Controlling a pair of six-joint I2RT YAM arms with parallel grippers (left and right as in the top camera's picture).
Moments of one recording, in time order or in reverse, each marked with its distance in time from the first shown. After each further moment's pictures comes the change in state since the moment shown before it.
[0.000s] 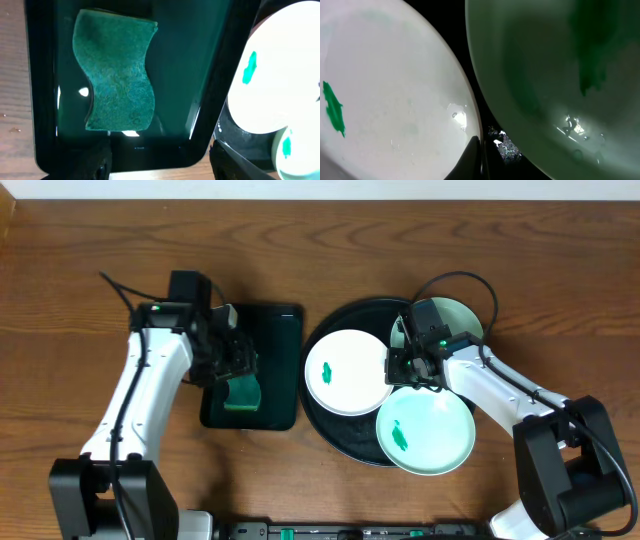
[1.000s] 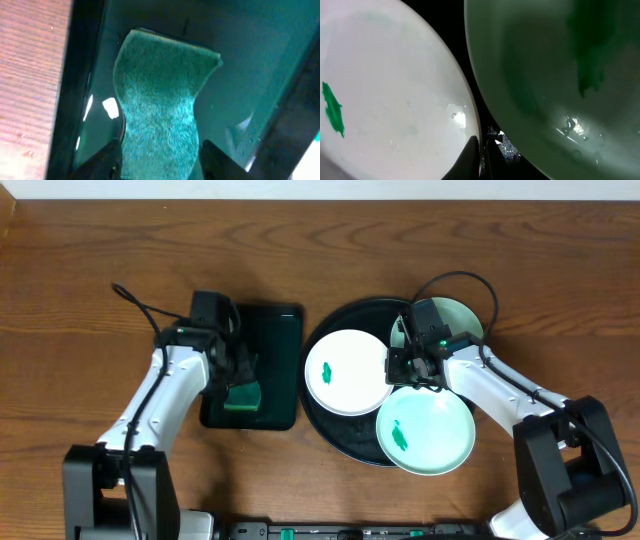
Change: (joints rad) left arm -0.046 0.000 -0.212 0.295 -0.212 -0.150; right arm 0.000 0.000 0.000 0.000 0.001 0.000
